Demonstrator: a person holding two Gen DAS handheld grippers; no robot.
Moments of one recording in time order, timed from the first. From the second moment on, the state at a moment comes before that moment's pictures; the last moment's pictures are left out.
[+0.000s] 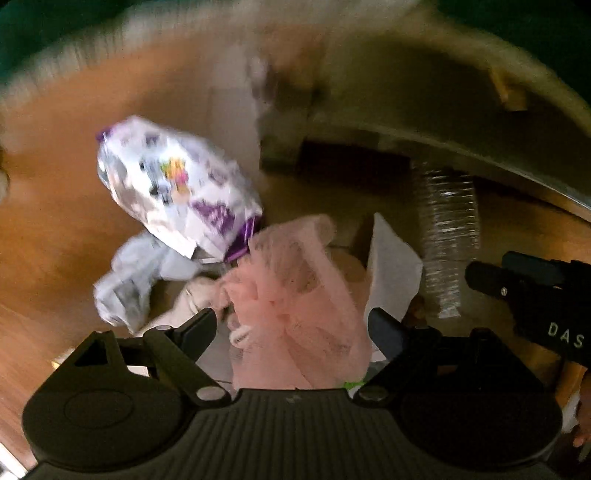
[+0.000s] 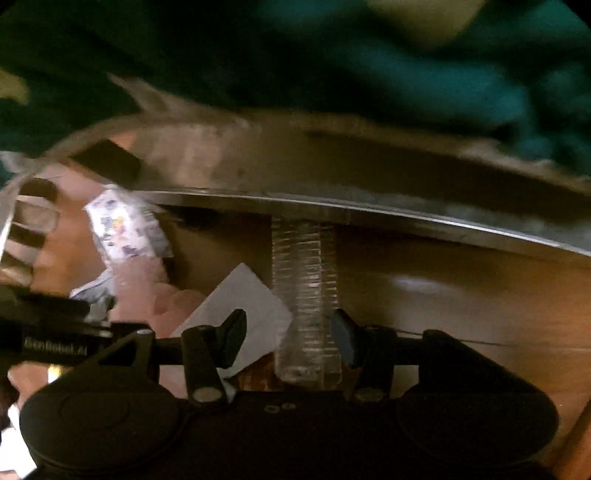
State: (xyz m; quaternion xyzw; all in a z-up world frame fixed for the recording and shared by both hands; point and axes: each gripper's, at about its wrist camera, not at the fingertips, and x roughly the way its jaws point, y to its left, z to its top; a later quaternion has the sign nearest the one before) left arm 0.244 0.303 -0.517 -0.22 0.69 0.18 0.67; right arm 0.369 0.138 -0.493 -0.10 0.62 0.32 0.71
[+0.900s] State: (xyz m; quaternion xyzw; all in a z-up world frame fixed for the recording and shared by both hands) left arm 0.218 0.346 -0.511 -0.34 0.67 0.19 0.64; right arm 0.371 0.122 -0.487 -0.05 0.64 0.32 0.70
